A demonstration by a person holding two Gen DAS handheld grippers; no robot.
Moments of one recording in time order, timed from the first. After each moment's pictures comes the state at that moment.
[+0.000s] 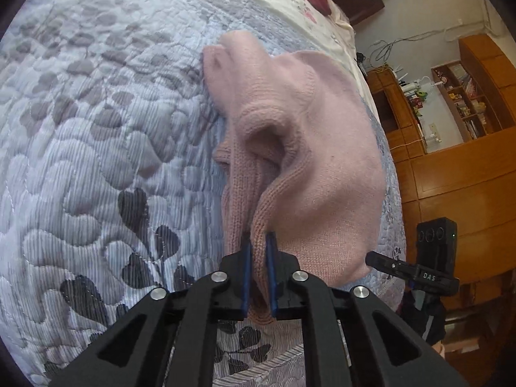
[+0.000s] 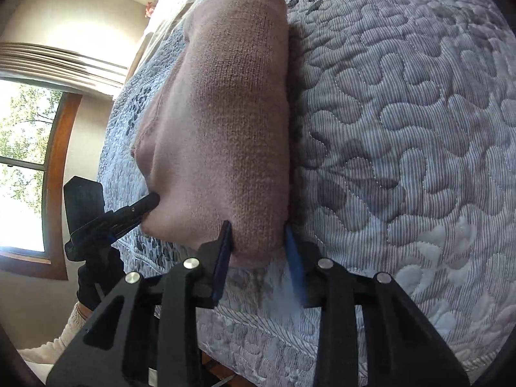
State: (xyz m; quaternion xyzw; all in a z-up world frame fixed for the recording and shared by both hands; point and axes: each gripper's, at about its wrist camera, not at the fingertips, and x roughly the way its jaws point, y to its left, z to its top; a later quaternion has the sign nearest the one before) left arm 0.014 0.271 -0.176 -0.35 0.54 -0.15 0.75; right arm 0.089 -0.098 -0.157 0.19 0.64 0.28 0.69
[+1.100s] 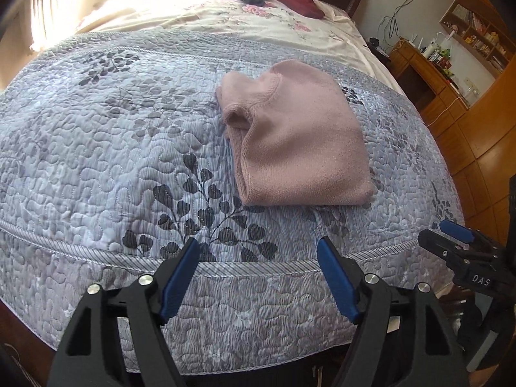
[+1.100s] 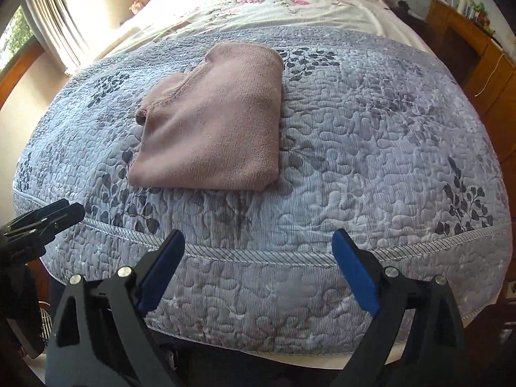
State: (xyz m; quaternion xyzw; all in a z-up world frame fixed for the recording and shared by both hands) left arm -0.121 0.214 -0.047 -0.13 0.53 -0.03 0.84; right arm -0.054 -0.065 -0.036 -0.02 0.54 0.13 0.83
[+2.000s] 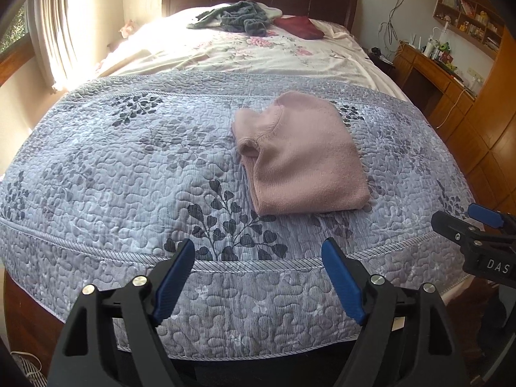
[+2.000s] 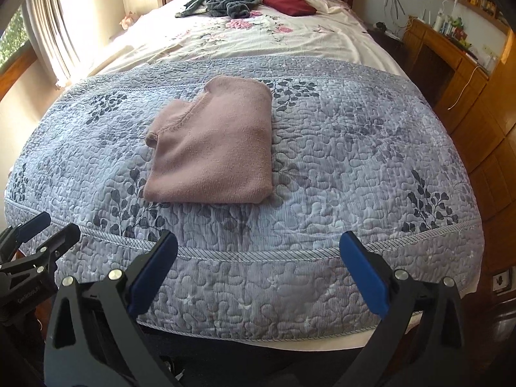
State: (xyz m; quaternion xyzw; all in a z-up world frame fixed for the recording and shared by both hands) left arm -0.159 0.199 0.007 -0.06 0.48 0.01 0.88; right arm -0.087 -0.051 0.021 -0.05 0.50 0.08 0.86
